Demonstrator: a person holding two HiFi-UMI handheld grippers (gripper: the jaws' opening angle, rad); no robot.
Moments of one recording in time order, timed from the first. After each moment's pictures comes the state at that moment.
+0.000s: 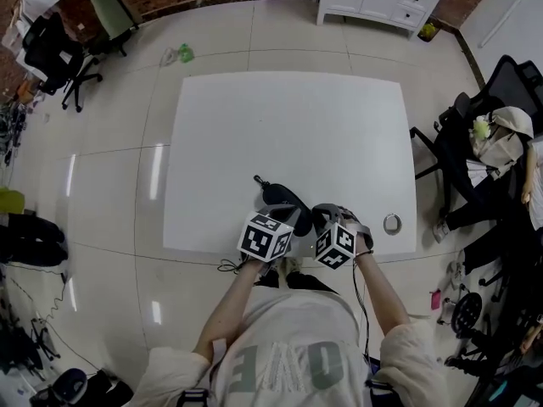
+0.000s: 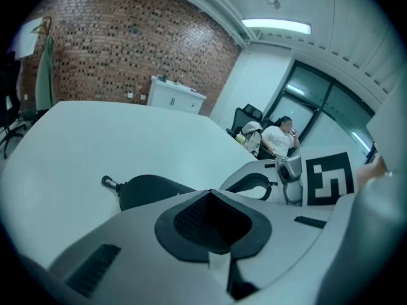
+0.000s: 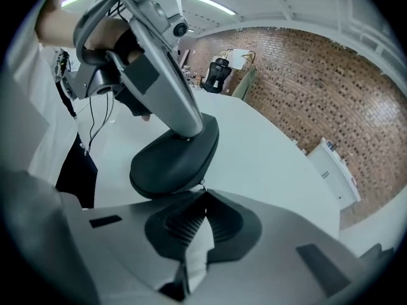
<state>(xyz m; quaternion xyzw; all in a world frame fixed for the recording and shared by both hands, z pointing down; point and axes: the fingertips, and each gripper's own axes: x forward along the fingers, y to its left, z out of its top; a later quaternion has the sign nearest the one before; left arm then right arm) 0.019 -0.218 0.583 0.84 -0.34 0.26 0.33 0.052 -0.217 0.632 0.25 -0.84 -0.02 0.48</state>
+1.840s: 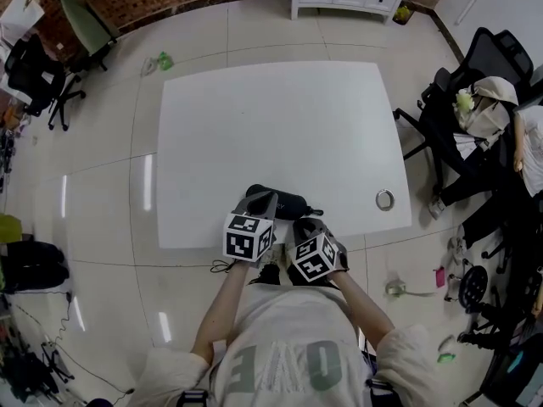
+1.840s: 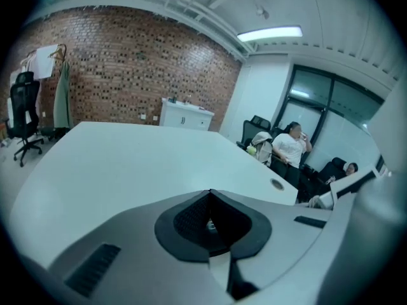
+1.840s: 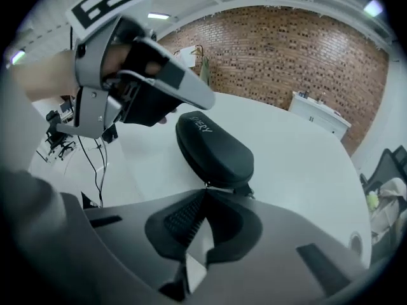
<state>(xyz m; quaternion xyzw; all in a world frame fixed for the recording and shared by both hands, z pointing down) -0.018 -0.211 0.567 0.84 -0.41 0.23 0.27 0.027 -0.139 0.638 0.37 -0.82 0.17 0.41</state>
